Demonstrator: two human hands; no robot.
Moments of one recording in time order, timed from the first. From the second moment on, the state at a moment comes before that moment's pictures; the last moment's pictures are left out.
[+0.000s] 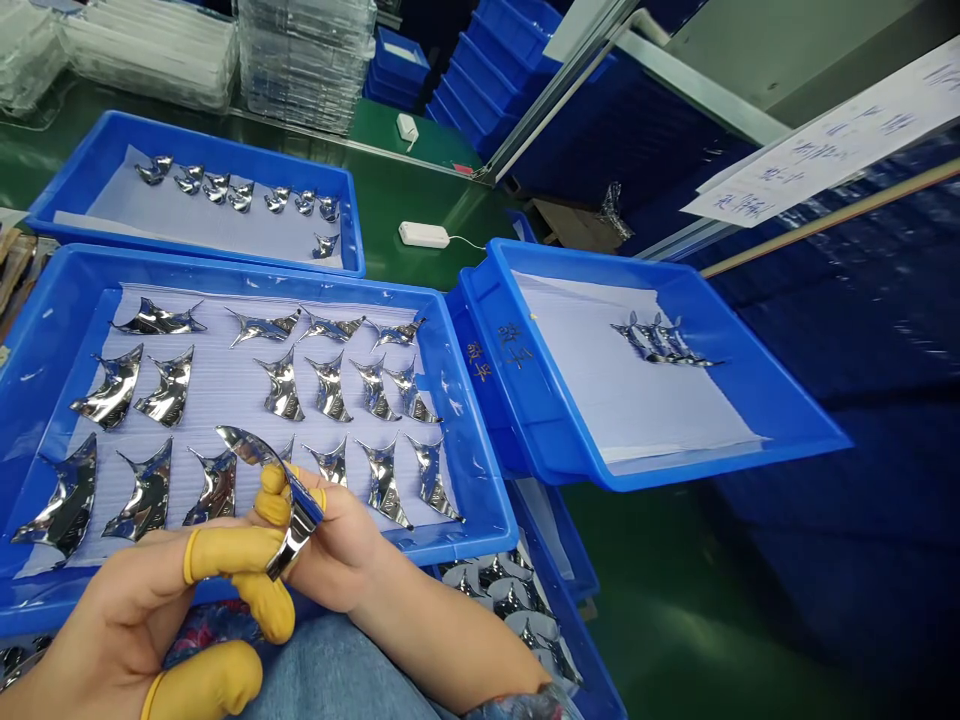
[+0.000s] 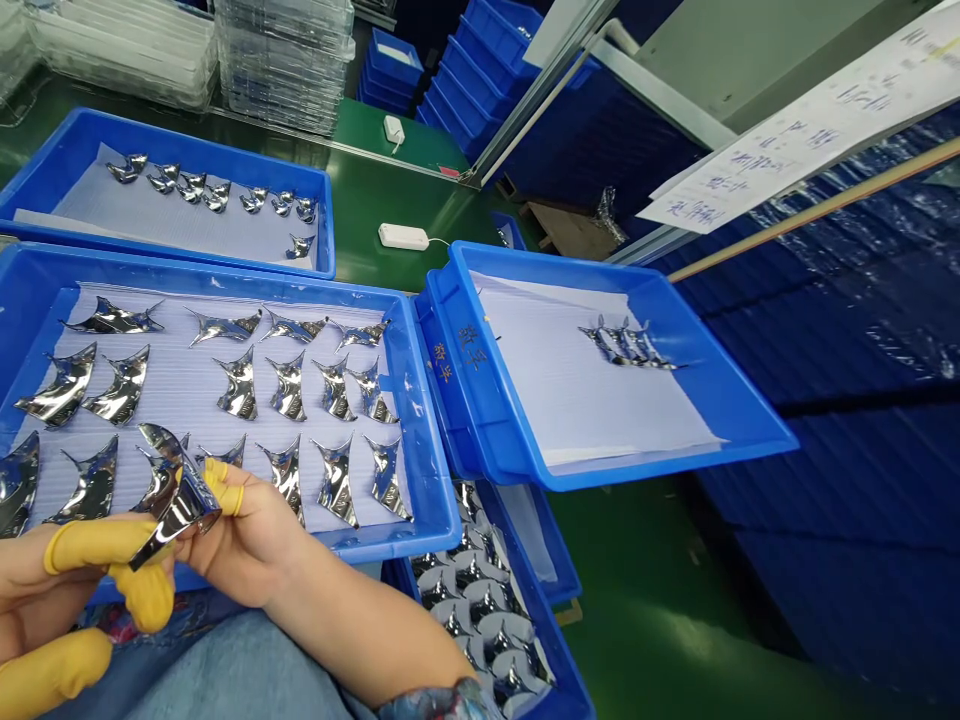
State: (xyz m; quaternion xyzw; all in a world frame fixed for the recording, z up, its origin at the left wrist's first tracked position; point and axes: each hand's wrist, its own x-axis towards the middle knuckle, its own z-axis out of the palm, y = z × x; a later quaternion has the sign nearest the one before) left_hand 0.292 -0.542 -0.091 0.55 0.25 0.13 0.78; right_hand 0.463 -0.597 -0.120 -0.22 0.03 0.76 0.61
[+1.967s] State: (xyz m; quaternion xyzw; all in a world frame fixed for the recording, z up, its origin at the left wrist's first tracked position) left_hand 0.301 -0.530 -0.084 0.58 0.30 0.19 0.73; right_hand 0.494 -0.611 -0.087 -0.45 -0.32 0.59 0.58
